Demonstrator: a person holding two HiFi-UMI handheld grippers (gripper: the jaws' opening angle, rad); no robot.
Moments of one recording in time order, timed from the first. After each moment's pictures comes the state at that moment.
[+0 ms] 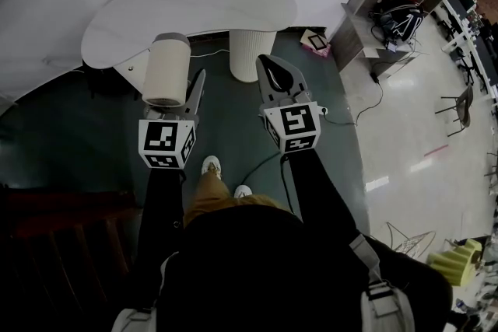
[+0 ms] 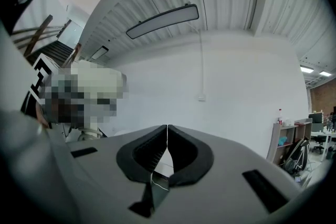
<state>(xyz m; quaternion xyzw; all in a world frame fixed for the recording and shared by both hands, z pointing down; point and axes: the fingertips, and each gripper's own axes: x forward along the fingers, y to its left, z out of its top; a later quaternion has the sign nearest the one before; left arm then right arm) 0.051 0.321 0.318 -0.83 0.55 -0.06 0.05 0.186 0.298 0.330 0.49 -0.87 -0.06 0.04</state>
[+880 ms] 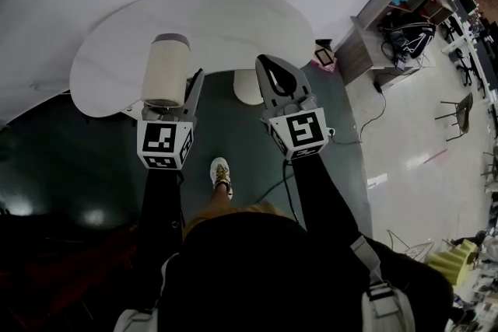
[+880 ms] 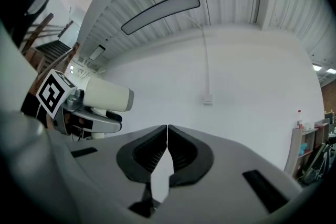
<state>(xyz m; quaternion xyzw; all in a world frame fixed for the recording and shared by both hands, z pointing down) -0.024 0.094 0.336 -0.85 0.52 -0.07 0.04 0.110 0.093 0.319 0.48 -0.88 -0.07 0.01</state>
